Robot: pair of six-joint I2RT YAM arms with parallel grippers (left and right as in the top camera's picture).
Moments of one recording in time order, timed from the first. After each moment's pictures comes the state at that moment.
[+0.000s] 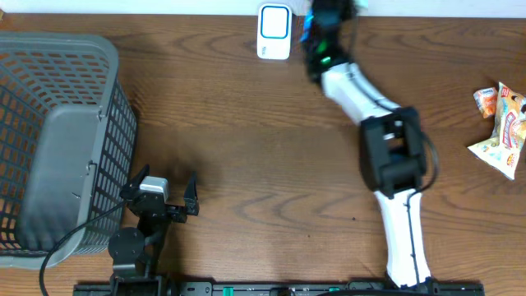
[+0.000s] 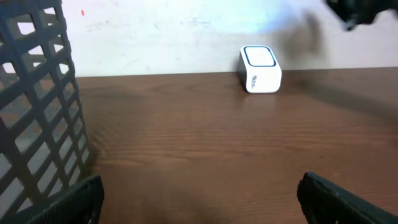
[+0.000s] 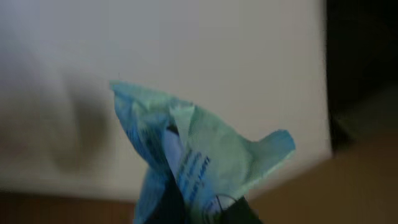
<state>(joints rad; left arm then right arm) 0.03 0.05 0.02 -0.10 0.20 -0.02 0.29 2.44 1.97 0.46 0.87 -0.91</state>
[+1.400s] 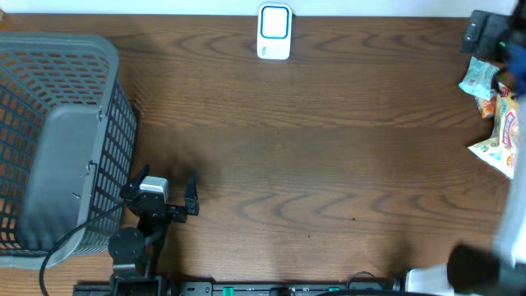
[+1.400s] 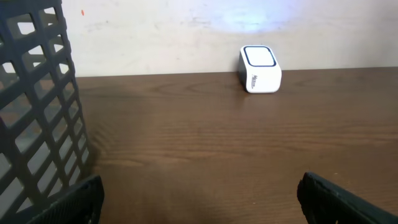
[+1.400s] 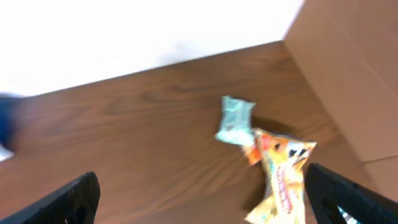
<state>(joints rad) 0.03 0.05 0.02 -0.10 0.20 -0.02 -0.21 1.61 1.98 -1.04 0.12 0.02</state>
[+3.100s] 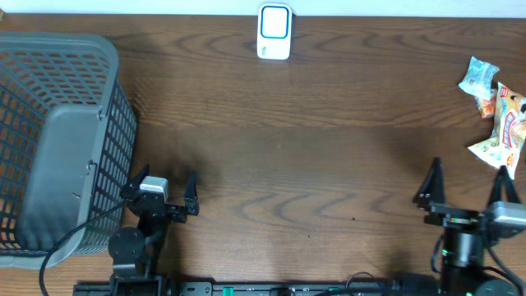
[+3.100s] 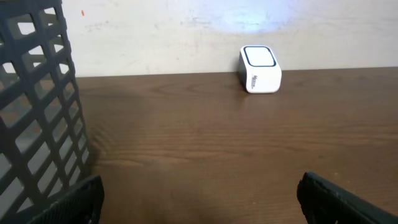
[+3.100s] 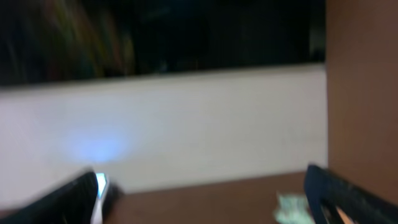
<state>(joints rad) 0.03 0.05 0.02 -0.10 0.20 -0.02 -0.14 0.05 0.42 -0.12 -0.03 0.10</state>
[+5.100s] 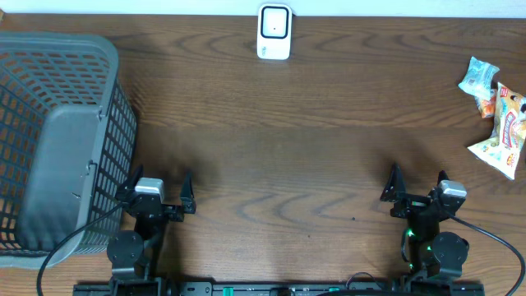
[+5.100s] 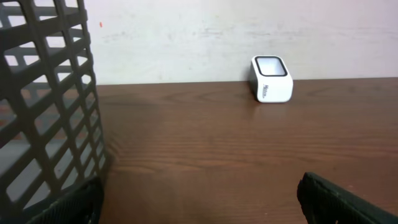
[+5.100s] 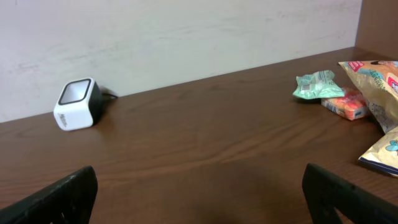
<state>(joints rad) 0.03 0.01 0.02 -0.11 0.16 -0.02 -0.11 0.02 0.01 -0.07 -0.03 0.21</state>
